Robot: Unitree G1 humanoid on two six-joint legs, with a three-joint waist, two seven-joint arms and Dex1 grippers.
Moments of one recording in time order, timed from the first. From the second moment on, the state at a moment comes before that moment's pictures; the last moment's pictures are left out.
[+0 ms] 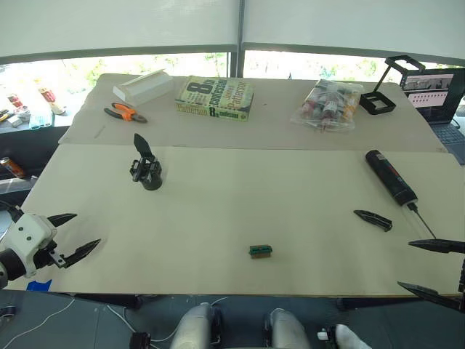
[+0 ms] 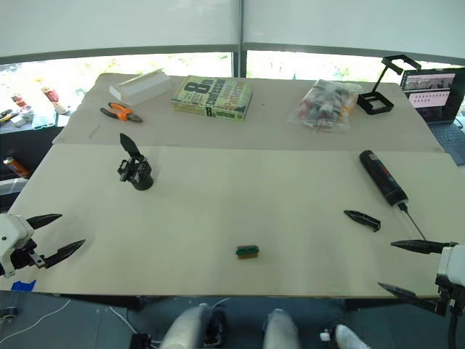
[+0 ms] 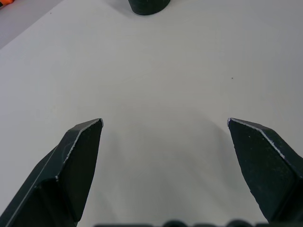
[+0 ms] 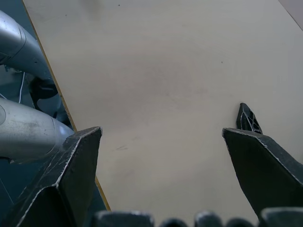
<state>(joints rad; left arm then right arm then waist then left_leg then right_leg) 0.19 0.91 0.49 0.23 -0.31 -0.15 -1.04 0.44 -0.94 -0.69 -0.01 0.41 -0.23 1.41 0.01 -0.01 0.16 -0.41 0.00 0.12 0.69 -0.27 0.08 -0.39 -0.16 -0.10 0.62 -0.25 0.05</state>
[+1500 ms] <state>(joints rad) -0.37 0.36 0.22 0.37 -0.20 0.09 -0.36 0.14 -0.70 -0.48 -0.42 0.72 -0.06 1.19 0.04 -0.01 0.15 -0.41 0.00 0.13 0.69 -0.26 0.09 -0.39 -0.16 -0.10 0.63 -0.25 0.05</state>
